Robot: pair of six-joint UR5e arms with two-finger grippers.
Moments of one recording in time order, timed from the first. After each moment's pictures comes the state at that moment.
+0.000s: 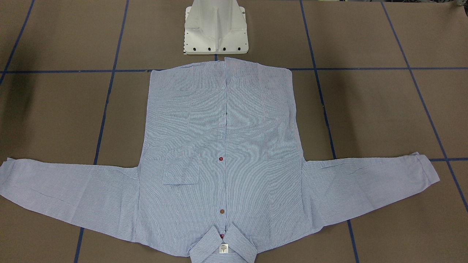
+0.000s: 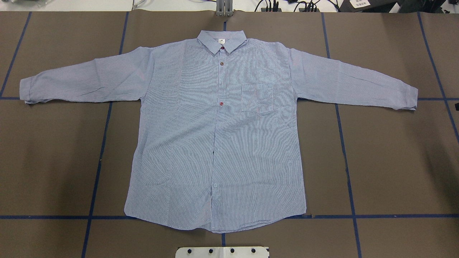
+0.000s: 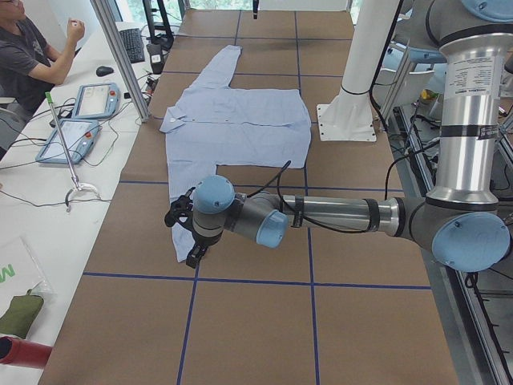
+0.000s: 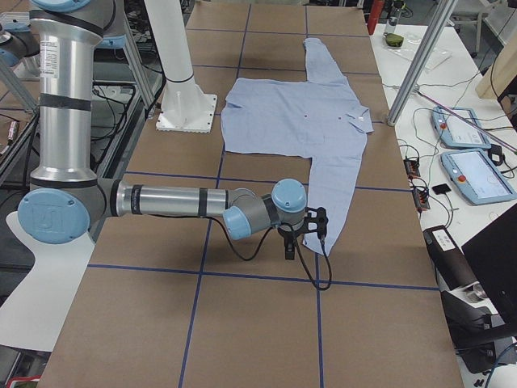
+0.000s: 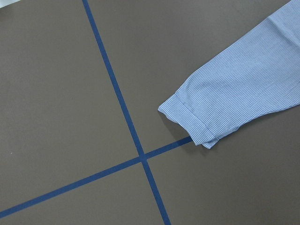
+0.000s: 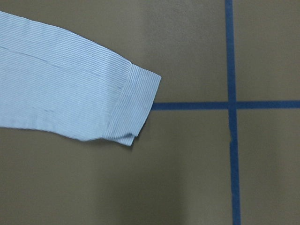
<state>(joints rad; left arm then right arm) -1.55 -1.55 -1.61 -2.01 -2.38 0.10 1.35 -1.63 1.55 -1.05 2.36 0.47</state>
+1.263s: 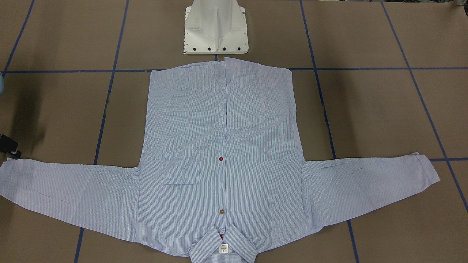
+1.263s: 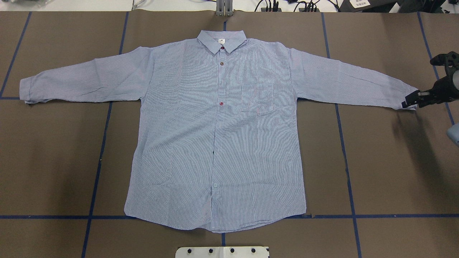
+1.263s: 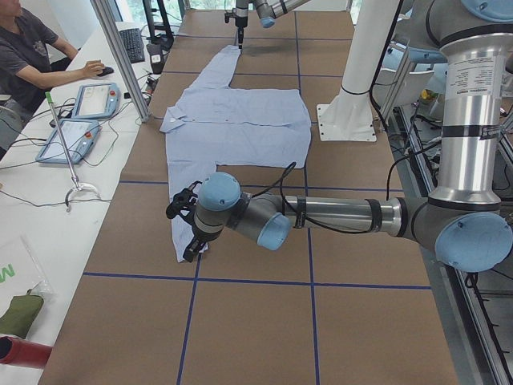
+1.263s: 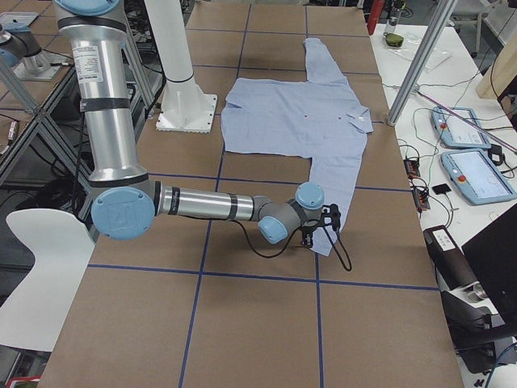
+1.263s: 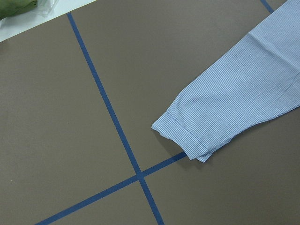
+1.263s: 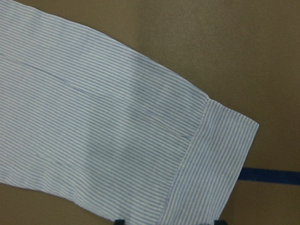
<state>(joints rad) -1.55 -1.54 -1.62 -2.03 -2.38 0.10 1.17 -1.45 1.29 -0.84 2.30 0.62</state>
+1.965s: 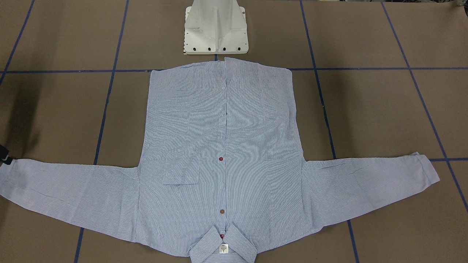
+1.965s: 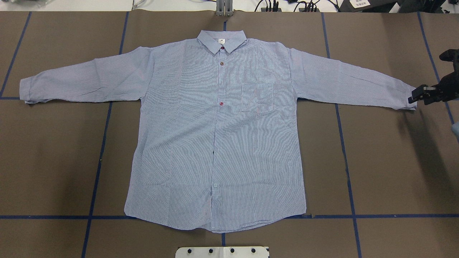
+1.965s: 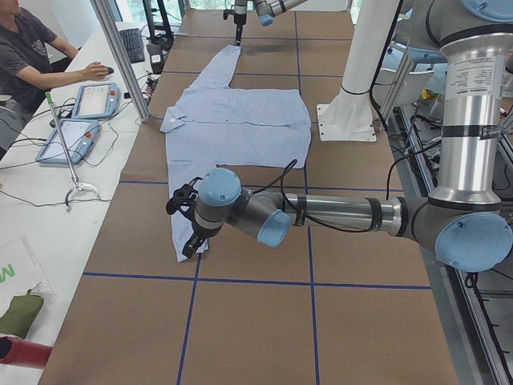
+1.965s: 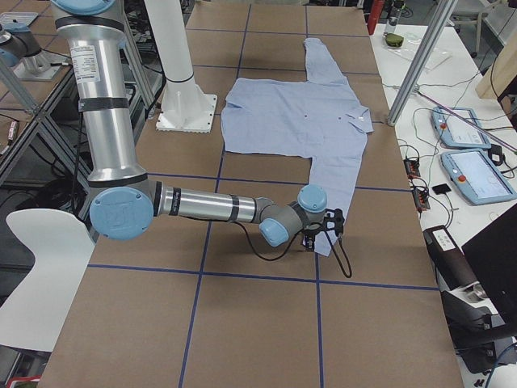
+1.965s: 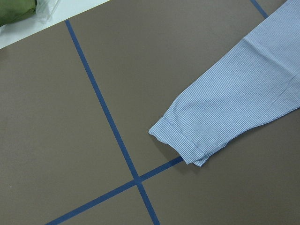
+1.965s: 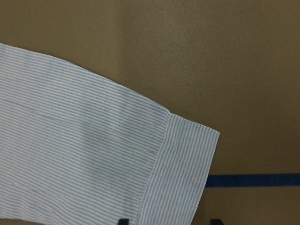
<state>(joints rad) -1.55 -1.54 -1.64 -2.03 -2.38 0.10 1.20 -1.44 1.25 -0.85 2.29 0.70</state>
